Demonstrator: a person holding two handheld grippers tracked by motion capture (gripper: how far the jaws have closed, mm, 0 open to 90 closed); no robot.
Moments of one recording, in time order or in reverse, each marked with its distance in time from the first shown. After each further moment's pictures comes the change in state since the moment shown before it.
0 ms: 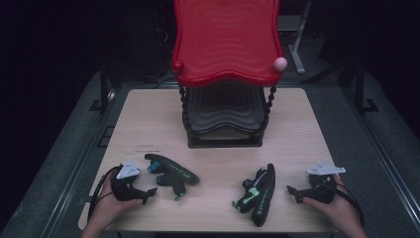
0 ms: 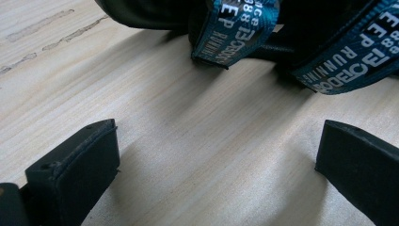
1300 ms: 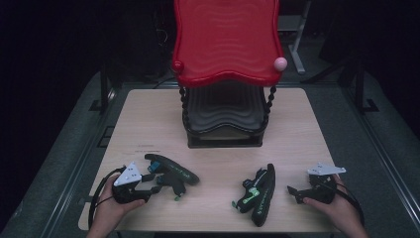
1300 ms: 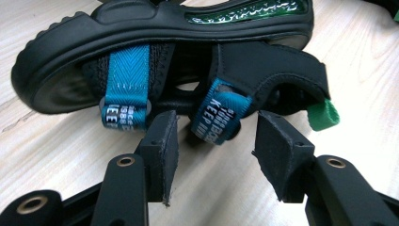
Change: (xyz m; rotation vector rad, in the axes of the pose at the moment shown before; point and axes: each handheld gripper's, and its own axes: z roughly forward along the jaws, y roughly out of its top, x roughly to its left) left arm -0.030 0.023 -0.023 -0.099 -0.106 0.125; right arm -0.001 0.000 -0.001 0.003 0.007 -0.005
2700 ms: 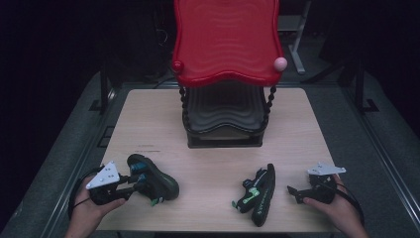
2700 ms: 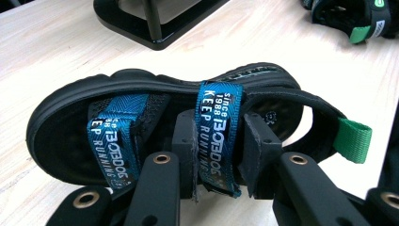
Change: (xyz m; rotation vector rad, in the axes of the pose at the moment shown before) left arm 0.009 0.002 -0.054 -0.080 -0.012 0.025; right arm 0.000 0.000 0.000 -0.001 0.001 0.000
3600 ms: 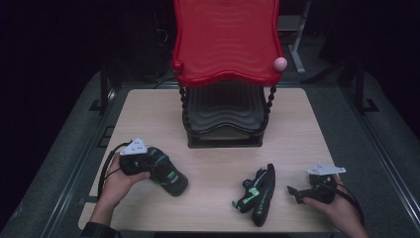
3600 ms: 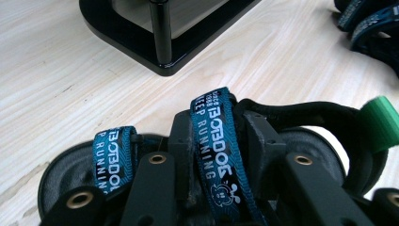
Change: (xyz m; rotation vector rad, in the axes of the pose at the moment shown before) left arm 0.035 0.041 0.078 0.051 -0.051 -0.069; right arm 0.000 0.000 0.000 0.000 0.000 0.000
